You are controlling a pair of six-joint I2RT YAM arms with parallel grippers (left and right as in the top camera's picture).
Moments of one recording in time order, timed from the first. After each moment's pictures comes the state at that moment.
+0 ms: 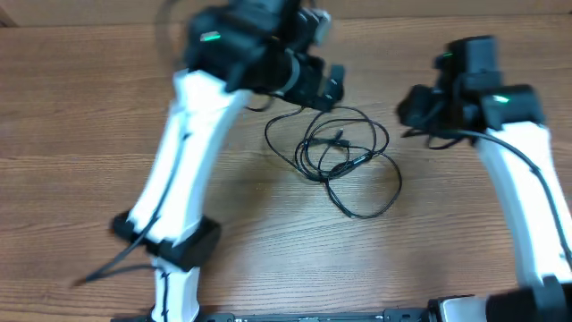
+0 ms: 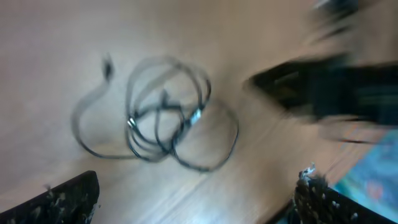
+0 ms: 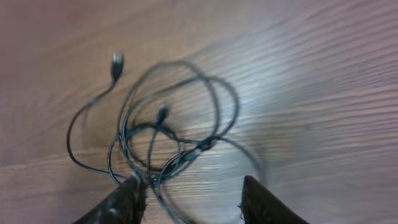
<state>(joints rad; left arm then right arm) -0.49 2.06 2.72 -1.65 0.33 -0.20 0.12 1.56 1.48 -1.04 -0.12 0.41</state>
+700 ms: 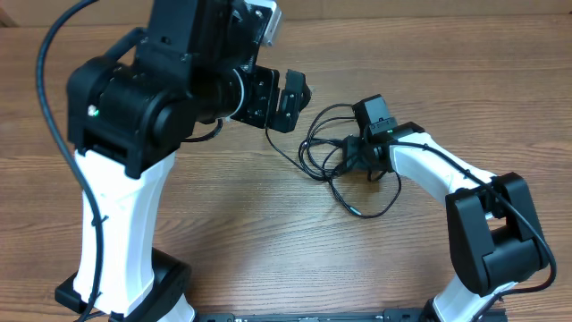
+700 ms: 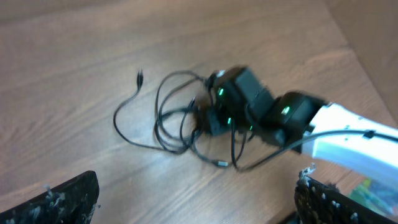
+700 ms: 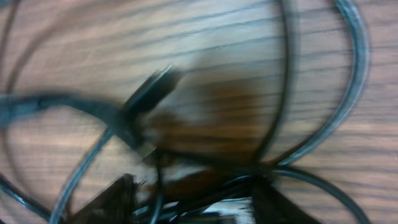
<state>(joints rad) -0.47 1.82 2.66 -1.69 0.22 -0.20 0.32 1.84 1.10 -0.51 0.03 0.43</state>
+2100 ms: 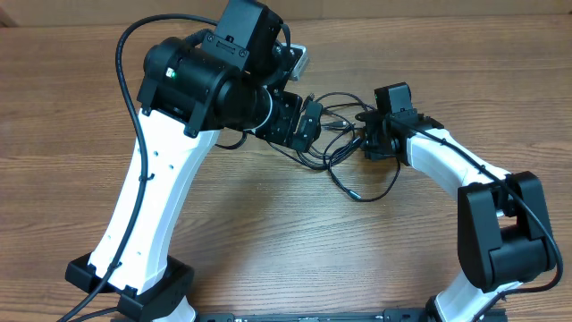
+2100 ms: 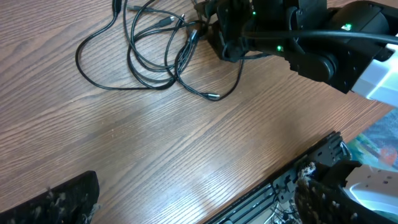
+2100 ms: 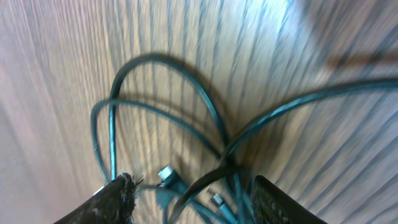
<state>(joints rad) -0.51 1.82 2.37 -1.69 0.28 -0.18 0.23 1.84 1.10 -0.32 -0.01 1.62</state>
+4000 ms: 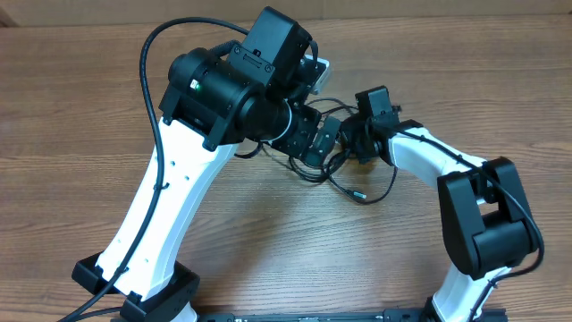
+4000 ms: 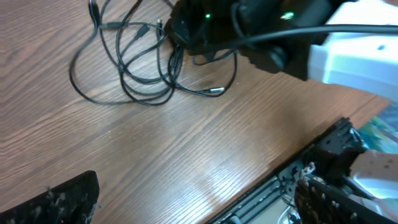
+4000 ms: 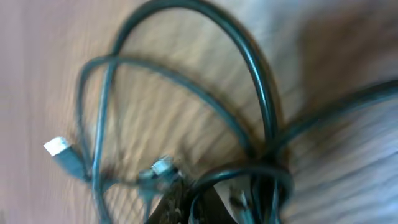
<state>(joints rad) -0.61 1.82 2.37 -1.69 0.21 -0.18 0.30 1.92 1.13 -0.26 -0.13 1.29</state>
